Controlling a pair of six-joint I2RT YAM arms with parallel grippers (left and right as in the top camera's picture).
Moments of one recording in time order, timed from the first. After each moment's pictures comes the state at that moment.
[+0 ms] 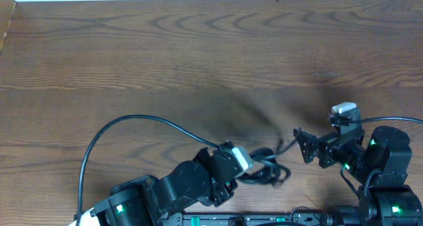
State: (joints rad) left arm -1.16 0.78 0.88 -0.58 -0.10 -0.09; right arm 0.01 0.58 0.66 -0.69 -0.48 -0.07
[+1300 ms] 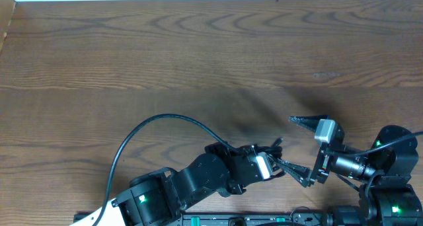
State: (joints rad) left arm -1.16 0.89 0.88 -0.45 -0.11 0.28; right arm 0.01 0.58 0.66 -0.52 -1.12 -0.32
